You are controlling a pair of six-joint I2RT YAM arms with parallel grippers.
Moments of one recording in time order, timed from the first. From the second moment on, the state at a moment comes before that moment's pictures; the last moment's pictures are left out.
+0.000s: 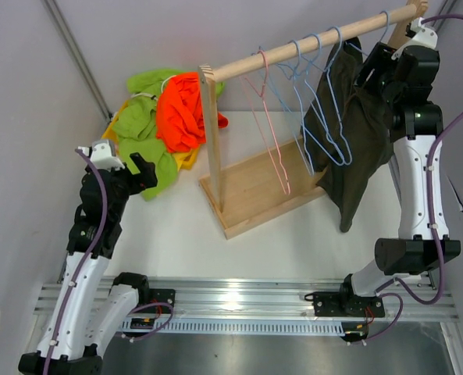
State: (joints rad) left arm -0.13 0.69 0.86 -0.38 -0.14 -0.30; right arm 0.01 1.57 2.03 -0.61 0.08 0.29
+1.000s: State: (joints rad) left arm -0.38 0.64 0.88 -0.39 -0.14 -0.29; right arm 0.01 1.38 2.01 -0.61 0.04 0.30
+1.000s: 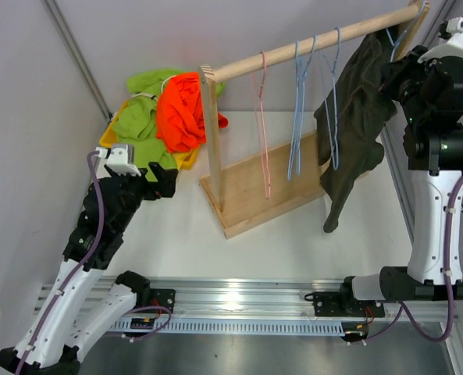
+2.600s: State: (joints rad) left arm -1.45 1.70 1.55 0.00 -0.14 -0.26; right arm 0.01 0.86 1.56 -0.88 0.06 0.43
